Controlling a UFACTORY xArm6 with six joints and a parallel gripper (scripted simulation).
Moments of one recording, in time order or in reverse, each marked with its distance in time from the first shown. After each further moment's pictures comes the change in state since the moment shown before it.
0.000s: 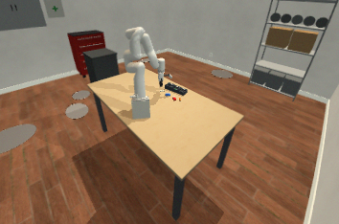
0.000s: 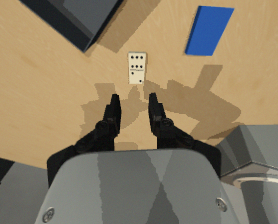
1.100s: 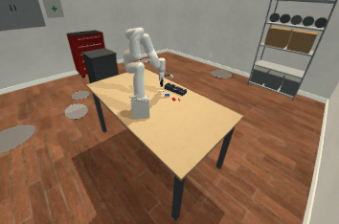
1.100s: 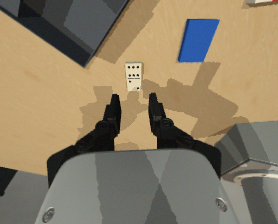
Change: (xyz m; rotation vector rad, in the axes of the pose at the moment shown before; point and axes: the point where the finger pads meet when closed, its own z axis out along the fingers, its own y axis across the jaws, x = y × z) arm 0.014 0.002 -0.001 -0.038 0.016 0.036
